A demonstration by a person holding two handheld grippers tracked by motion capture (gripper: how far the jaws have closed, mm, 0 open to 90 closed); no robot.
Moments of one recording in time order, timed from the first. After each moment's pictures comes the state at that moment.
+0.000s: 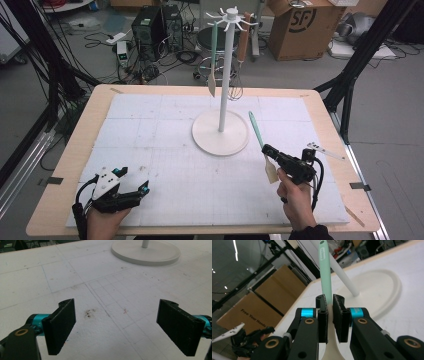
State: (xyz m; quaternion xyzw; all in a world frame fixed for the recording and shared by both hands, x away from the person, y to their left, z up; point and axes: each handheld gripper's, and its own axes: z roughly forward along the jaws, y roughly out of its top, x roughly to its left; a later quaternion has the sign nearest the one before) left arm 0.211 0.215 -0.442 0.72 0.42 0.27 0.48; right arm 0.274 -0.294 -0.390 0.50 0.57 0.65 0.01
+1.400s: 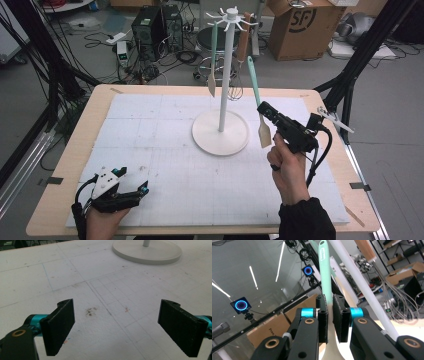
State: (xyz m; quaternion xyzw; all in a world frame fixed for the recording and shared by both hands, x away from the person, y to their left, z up) left arm 0.212 0.217 -0.443 0.72 0.43 0.26 0.47; right arm 0.294 -0.256 -0.286 0.38 0.51 0.77 0.03
